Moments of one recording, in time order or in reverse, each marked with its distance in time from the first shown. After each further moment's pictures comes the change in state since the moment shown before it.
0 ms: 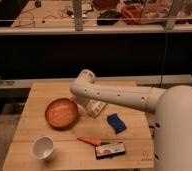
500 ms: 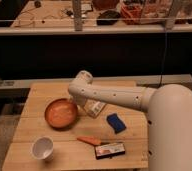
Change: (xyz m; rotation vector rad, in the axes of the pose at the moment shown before) arm -0.011 -0.015 0.020 0.000 -0.031 -0.035
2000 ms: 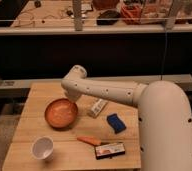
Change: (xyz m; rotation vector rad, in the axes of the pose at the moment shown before) arm 0.012 -0.044 -0.013 0.046 0.034 -0.056
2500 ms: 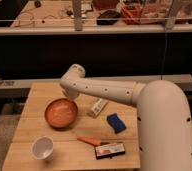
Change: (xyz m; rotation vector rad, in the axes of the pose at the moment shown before) arm 0.001 -0.015 -0.004 0.032 0.008 -0.017
